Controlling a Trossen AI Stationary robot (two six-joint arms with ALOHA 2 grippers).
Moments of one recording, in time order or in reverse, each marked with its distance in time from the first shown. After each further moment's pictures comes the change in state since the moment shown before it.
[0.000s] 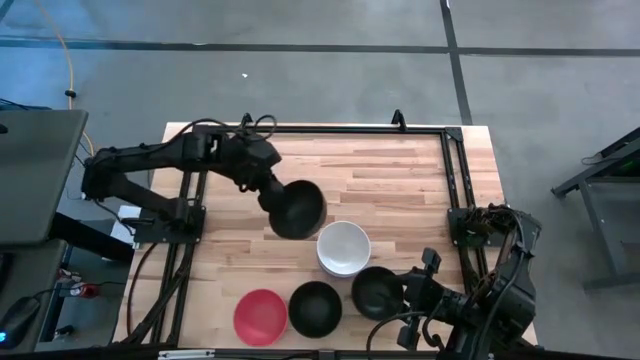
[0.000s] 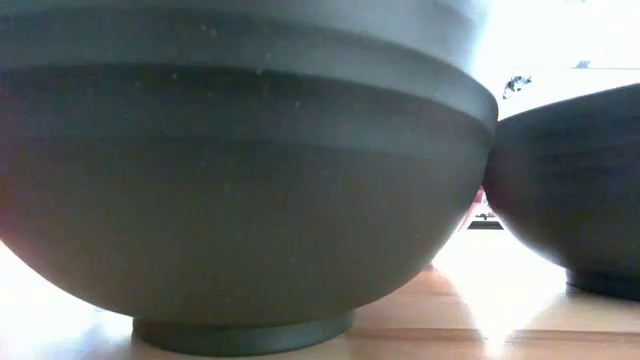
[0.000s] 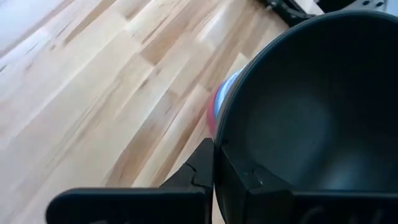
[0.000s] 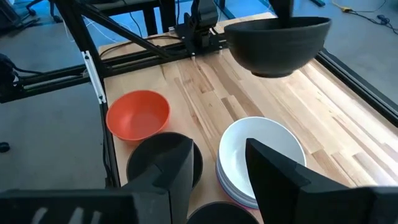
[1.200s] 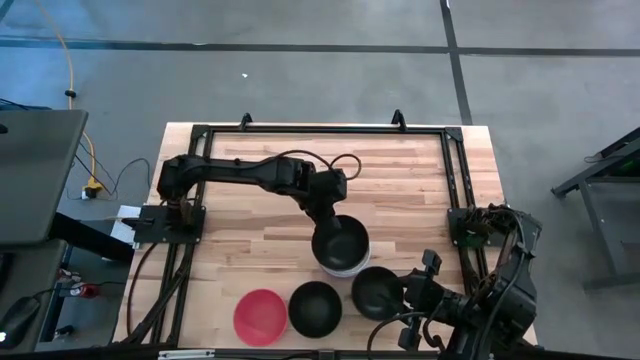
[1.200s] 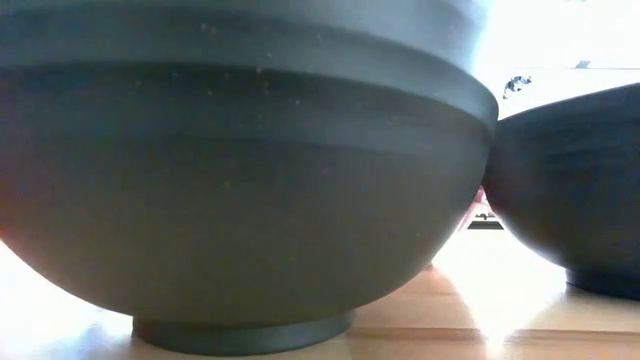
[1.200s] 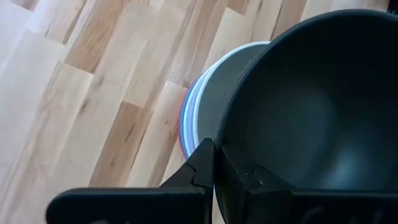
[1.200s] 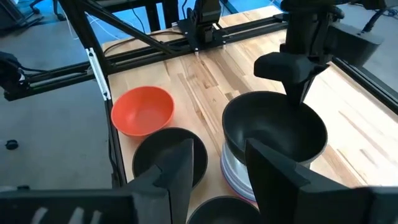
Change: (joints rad) left arm -0.125 0.623 0.444 -0.071 0.003 0.141; right arm 0.005 0.000 -0.001 0.003 -0.021 0.019
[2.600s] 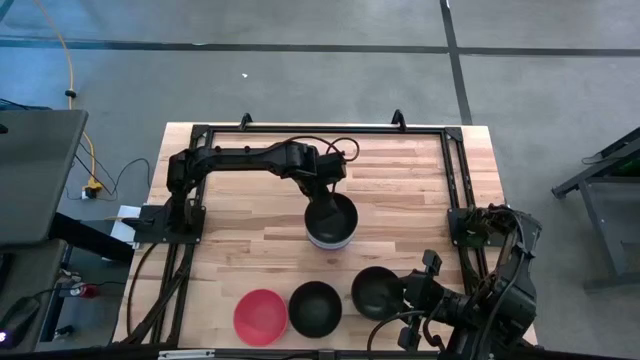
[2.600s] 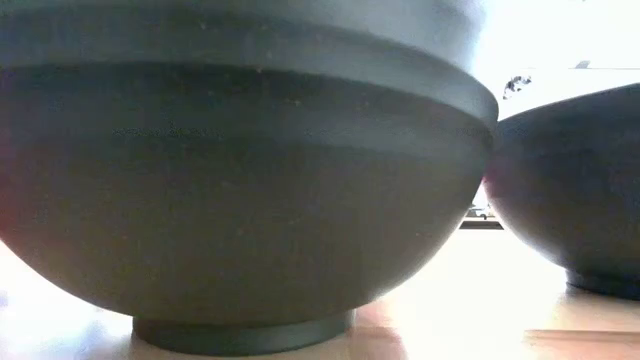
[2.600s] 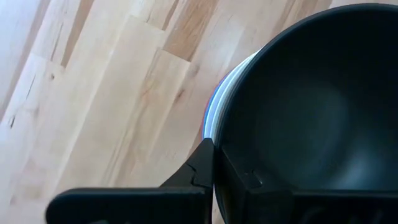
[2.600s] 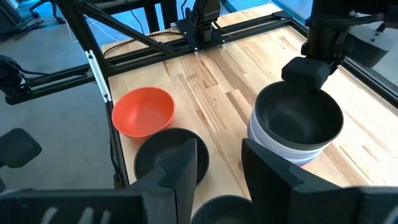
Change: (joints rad) left arm 0.134 0.054 -0.002 -0.115 -0.123 0.137; right arm 0.000 0.001 0.000 -0.003 0.000 0.026
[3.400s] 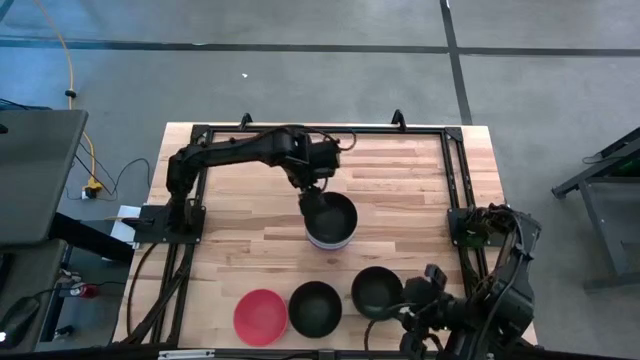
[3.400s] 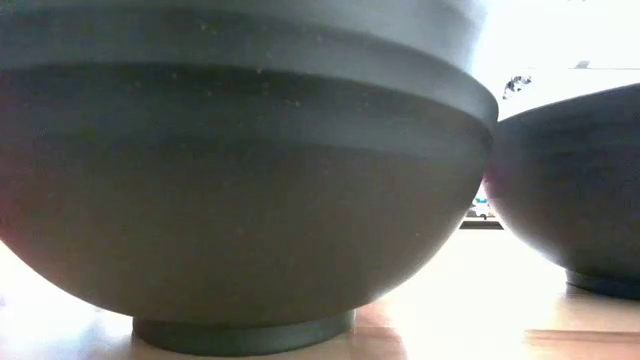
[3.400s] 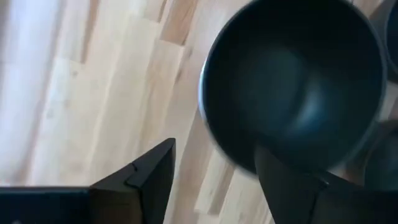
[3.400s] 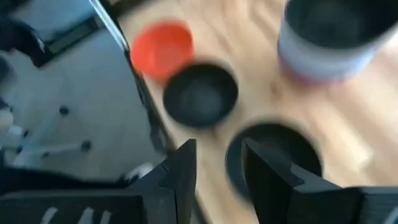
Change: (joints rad) left arm -0.008 -0.005 0.253 -0.304 0.031 0.124; right arm -0.003 -0.002 -0.024 -0.001 -0.298 0.215
